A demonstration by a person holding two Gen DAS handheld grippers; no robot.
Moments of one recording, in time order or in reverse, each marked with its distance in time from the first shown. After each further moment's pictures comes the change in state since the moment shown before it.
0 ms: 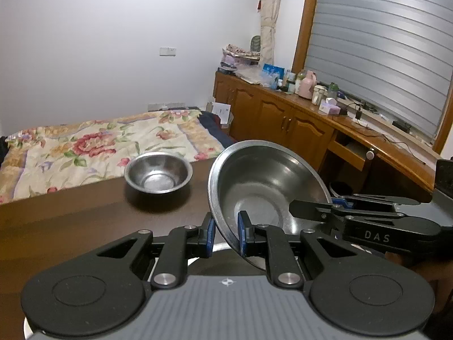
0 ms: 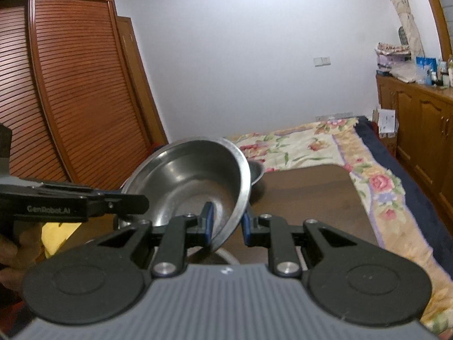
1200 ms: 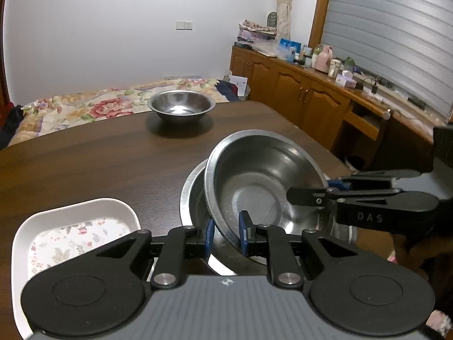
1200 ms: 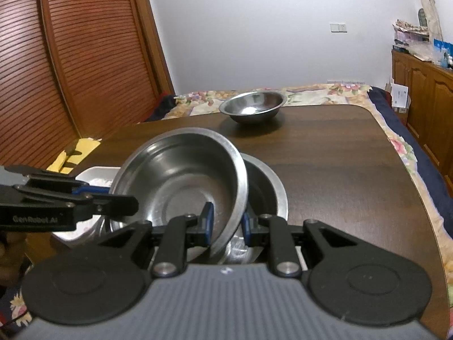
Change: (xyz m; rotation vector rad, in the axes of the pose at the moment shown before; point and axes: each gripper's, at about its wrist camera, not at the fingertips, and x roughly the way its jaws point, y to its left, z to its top) left arm -0.005 0.008 -0.085 -0.008 0.090 0.079; right arm 0.015 0.033 -0.054 -0.079 0.168 0.006
